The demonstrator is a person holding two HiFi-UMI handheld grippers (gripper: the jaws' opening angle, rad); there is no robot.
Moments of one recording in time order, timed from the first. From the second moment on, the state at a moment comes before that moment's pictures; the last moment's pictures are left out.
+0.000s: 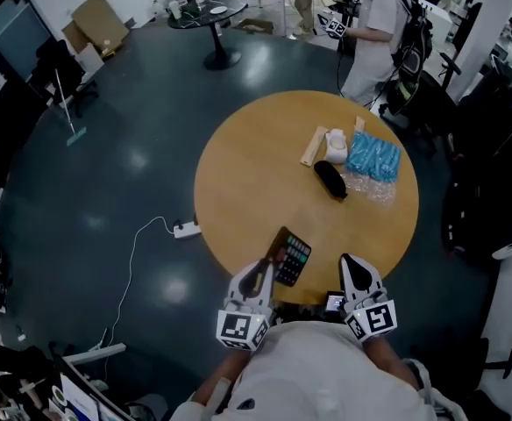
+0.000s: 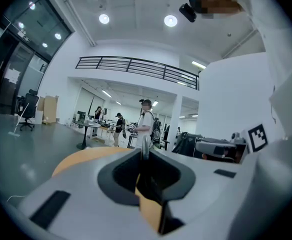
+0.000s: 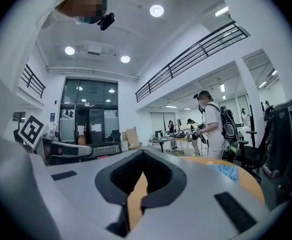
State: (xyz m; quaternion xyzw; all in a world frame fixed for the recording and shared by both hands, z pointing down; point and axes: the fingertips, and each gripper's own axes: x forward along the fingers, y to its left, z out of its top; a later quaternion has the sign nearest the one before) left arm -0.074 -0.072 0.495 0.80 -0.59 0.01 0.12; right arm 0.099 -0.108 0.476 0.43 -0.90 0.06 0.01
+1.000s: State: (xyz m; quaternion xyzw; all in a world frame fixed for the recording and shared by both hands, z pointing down) left arm -0.077 -0.085 0.496 0.81 -0.57 0.00 0.14; right arm 0.092 -0.123 0.472 0.44 -0.89 0.06 0.02
